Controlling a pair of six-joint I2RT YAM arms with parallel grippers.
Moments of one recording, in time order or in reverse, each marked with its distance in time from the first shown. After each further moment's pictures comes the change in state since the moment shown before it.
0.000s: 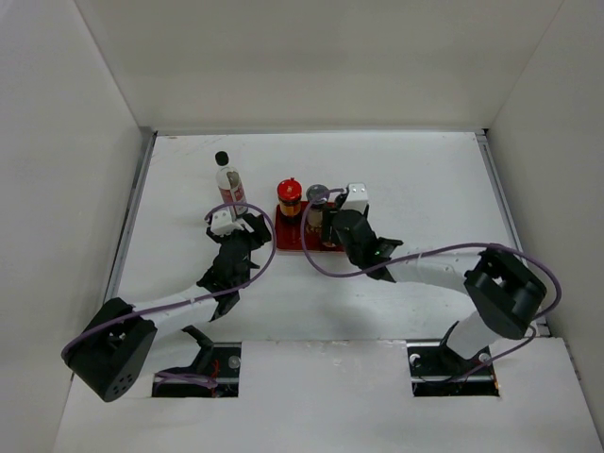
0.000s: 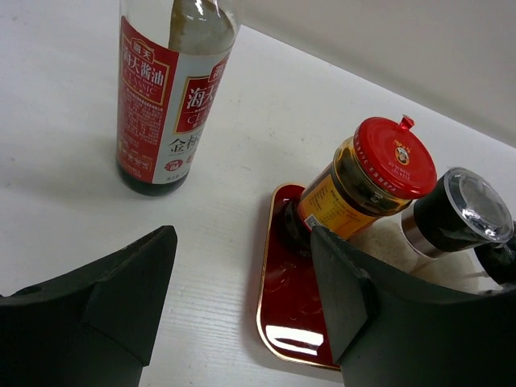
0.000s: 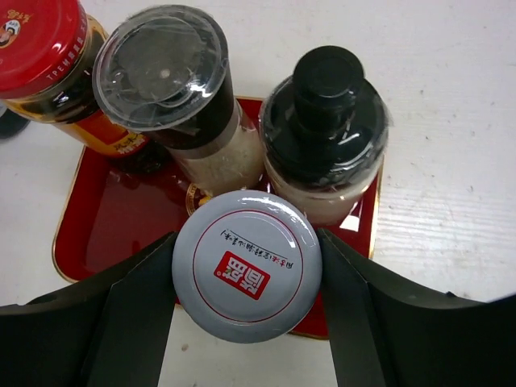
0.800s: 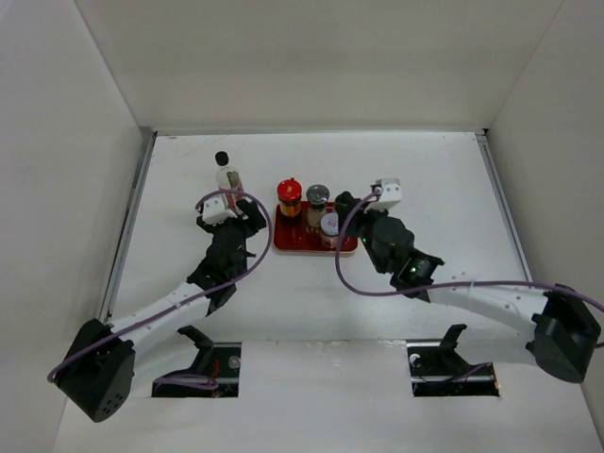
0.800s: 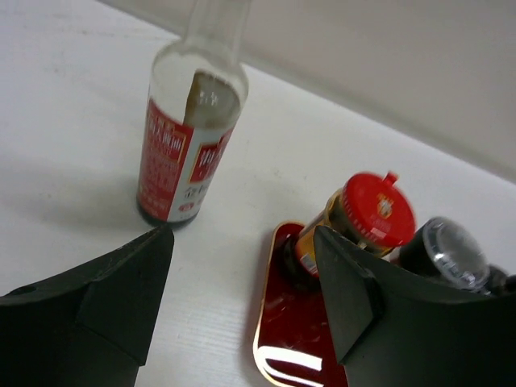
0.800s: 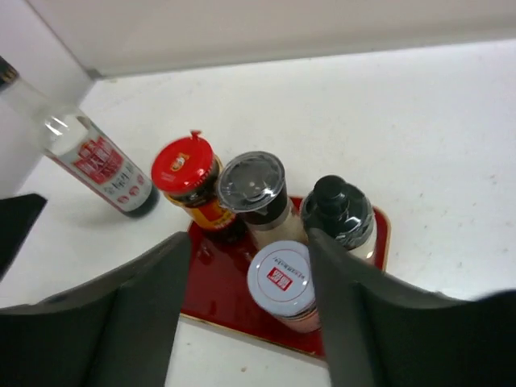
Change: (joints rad) left arm 0.014 -0.114 0.096 -0.175 -0.052 0.037; right arm 0.044 -0.300 -0.089 0.163 0.013 -0.118
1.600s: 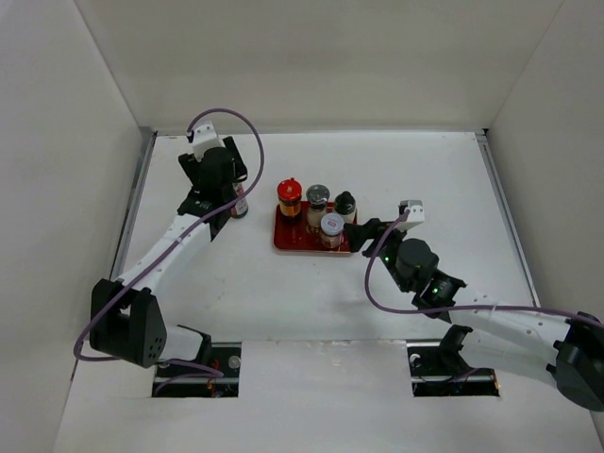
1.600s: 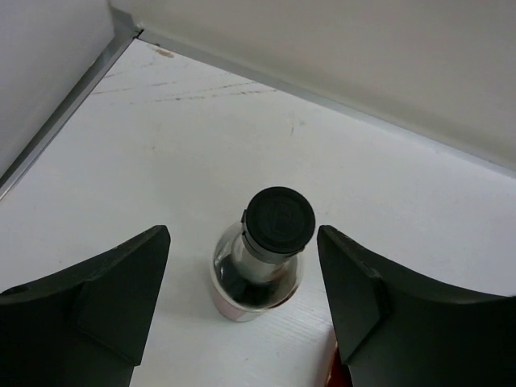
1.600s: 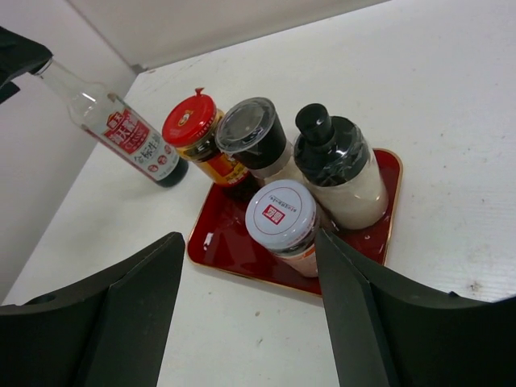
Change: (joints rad) left arm 0.283 0.309 0.662 -0.560 0.100 0.112; right arm -0.037 -0.268 -0.279 0.044 -0.117 0.188
